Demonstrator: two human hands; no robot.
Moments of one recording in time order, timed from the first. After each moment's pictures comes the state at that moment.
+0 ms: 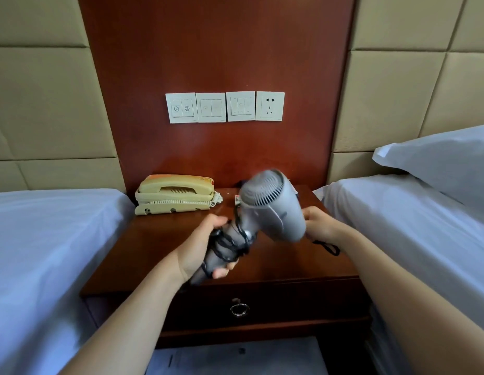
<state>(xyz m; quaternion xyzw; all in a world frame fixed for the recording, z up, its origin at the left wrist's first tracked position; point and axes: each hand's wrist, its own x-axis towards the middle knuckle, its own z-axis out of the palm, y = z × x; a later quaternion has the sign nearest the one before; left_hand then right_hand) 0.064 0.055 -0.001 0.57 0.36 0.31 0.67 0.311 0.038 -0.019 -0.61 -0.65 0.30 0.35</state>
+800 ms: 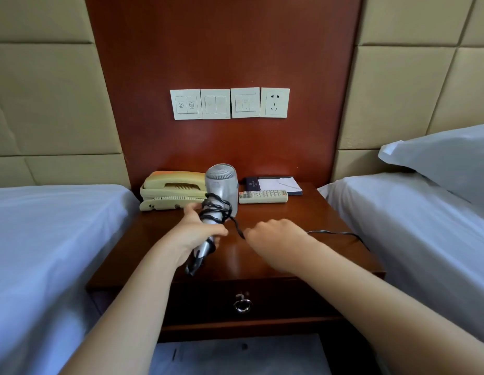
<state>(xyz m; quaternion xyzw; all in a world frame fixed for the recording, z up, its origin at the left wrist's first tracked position) 0.046 0.078 -0.003 0.60 0.53 0.31 0.51 0.193 -0.006 0.018 -0.59 -0.78 -0.18 -0.10</state>
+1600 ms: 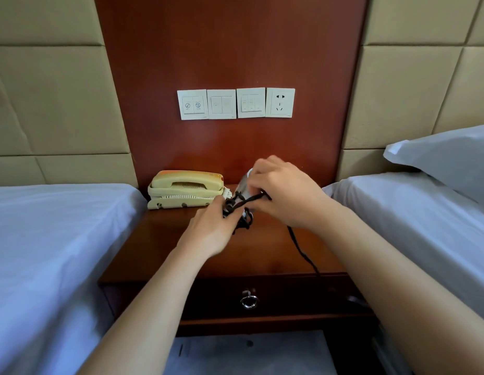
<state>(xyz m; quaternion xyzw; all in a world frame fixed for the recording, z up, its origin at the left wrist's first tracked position) 0.055 0.064 -0.001 0.77 0.54 0.27 0.23 0.204 -0.001 0.068 -0.53 -0.81 -0.17 0.18</state>
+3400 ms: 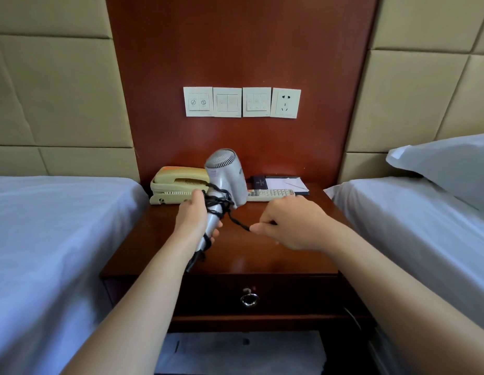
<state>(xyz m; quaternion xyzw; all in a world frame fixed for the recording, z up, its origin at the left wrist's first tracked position) 0.043 0.086 -0.003 0.48 0.54 0.44 0.53 0.194 -0.015 0.049 -0.64 -0.77 -0.02 0.08</state>
